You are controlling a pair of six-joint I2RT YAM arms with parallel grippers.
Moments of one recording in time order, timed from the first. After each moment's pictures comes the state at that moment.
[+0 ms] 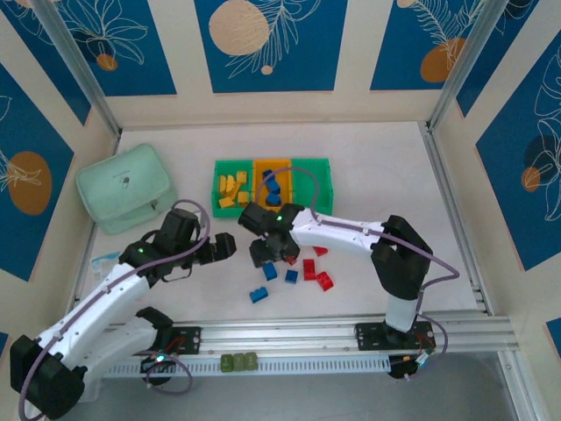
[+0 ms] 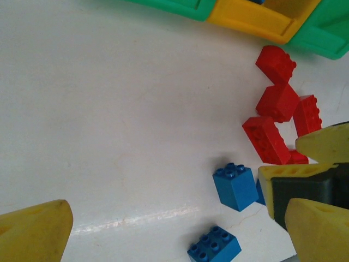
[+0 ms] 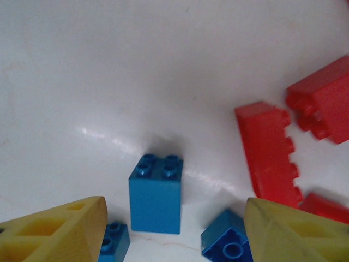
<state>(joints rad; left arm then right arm) -0.52 0.86 0.67 -0.71 0.15 -0.70 1.04 1.81 1.36 -0.91 0.06 0.65</state>
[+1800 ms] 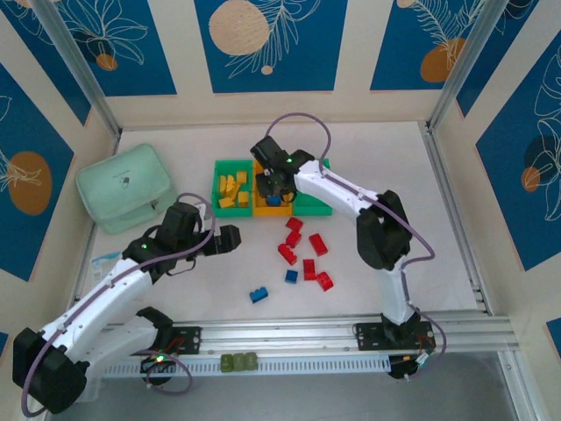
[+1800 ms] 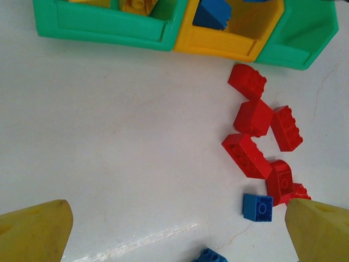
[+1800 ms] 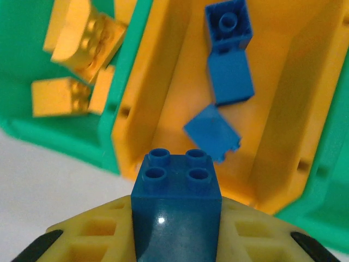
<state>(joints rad) -0.52 0.92 0.70 -0.58 0.15 -0.63 0.72 2.08 1.84 -0.84 0.13 0.42</state>
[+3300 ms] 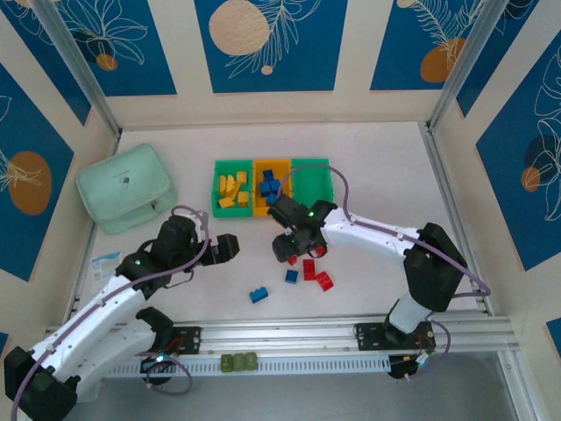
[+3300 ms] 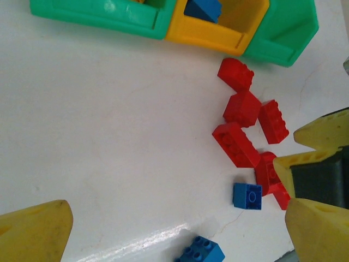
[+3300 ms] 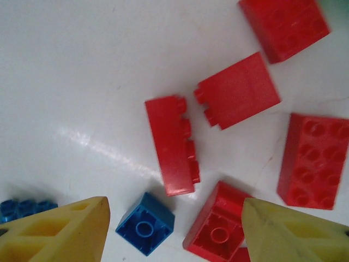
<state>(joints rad) -0.59 0.77 0.60 -0.57 0.13 -0.71 0.91 1.61 1.16 -0.85 0.06 0.44</state>
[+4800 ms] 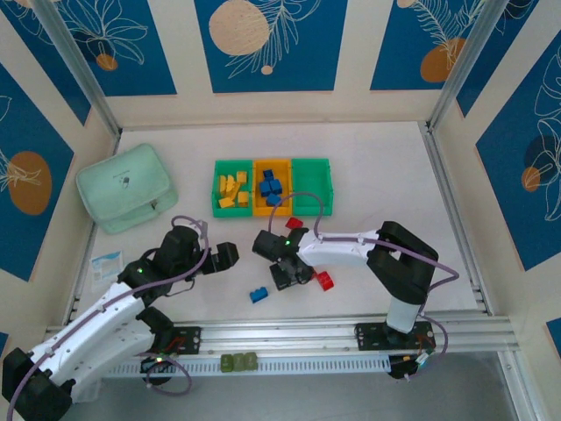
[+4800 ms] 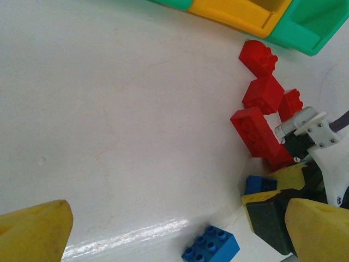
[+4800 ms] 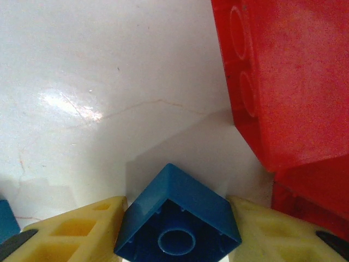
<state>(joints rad) -0.63 0.72 0.52 -0.57 0.08 -0.78 1.07 1.76 1.07 -0.80 0.06 0.67</state>
